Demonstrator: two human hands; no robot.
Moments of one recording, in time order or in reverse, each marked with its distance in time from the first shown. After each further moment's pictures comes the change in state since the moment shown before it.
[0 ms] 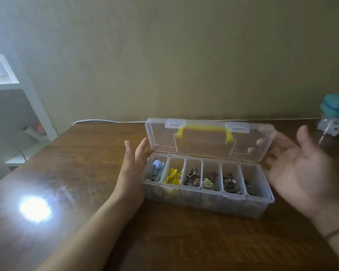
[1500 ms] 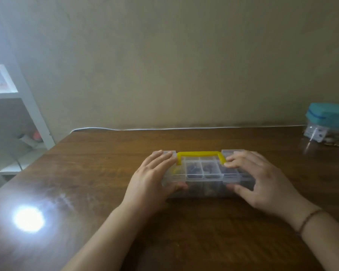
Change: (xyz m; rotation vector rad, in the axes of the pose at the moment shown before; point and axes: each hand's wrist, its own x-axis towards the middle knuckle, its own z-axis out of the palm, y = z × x) left_hand -0.004 0.003 0.019 1.128 -0.070 0.610; right_hand 0.000 0.010 -0.005 -1.573 -0.292 -0.537
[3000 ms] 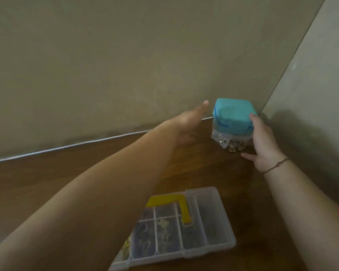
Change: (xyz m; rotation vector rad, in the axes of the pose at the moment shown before) left_hand 0.367 0.220 0.250 -0.975 -0.839 -0.734; right_hand 0.058 0.338 -0.108 0.900 0.621 1.356
